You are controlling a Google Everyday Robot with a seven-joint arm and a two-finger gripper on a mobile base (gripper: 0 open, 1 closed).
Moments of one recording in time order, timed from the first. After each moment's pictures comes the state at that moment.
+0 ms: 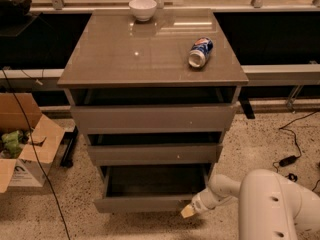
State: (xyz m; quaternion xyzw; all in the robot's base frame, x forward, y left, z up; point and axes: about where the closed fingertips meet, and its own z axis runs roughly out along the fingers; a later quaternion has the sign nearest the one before) arm 0.508 -0.138 0.167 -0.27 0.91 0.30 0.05
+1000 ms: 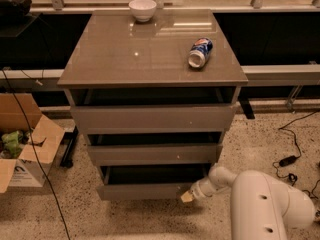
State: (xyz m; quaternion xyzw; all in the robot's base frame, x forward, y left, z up) arm 0.580 -0.143 0.162 -0.26 0.92 0.28 0.10
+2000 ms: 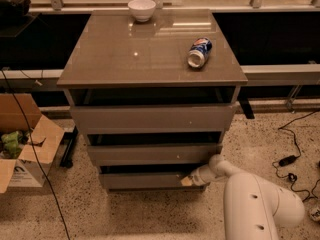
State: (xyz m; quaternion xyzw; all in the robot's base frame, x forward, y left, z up) arm 0.660 -0.151 0.176 -0.25 0.92 0.27 0.17
